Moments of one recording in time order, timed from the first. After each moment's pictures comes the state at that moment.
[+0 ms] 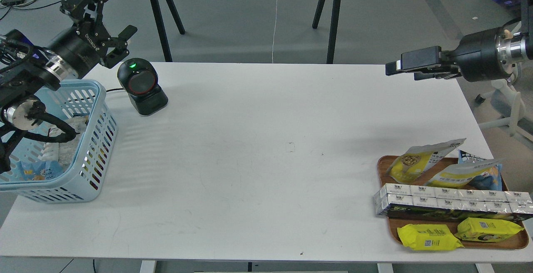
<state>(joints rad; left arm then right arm) -0.88 0.62 -0.44 -0.72 0.31 -0.49 -0.49 1.91 -0.81 -0.86 1.23 -0.80 0.49 0.49</state>
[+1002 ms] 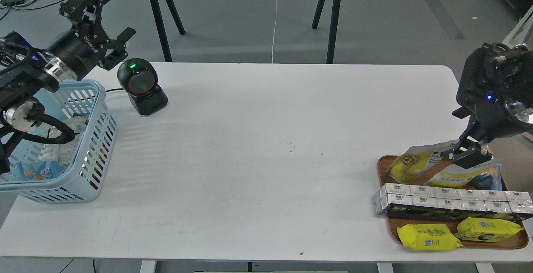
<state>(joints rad) -0.88 0.62 -0.44 -0.70 0.31 -0.49 -0.49 1.99 -0.93 -0.87 1.59 -1.97 0.49 0.49</state>
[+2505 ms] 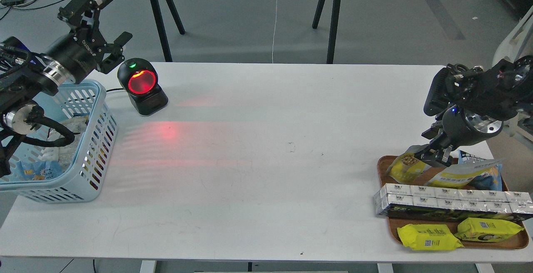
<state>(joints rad) -0.87 0.61 -0.44 -0.67 0.31 -0.49 -0.49 1.63 -0.80 -0.60 1.37 -1.98 0.49 0.49</state>
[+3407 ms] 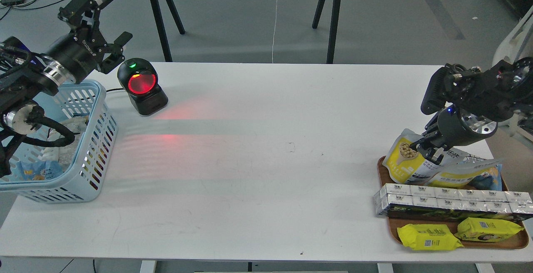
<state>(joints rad) -0.87 0.60 -0.44 -0.67 0.31 -0.49 -0.49 1.59 -0.82 -0.50 1.38 -1.98 0.49 0.49</state>
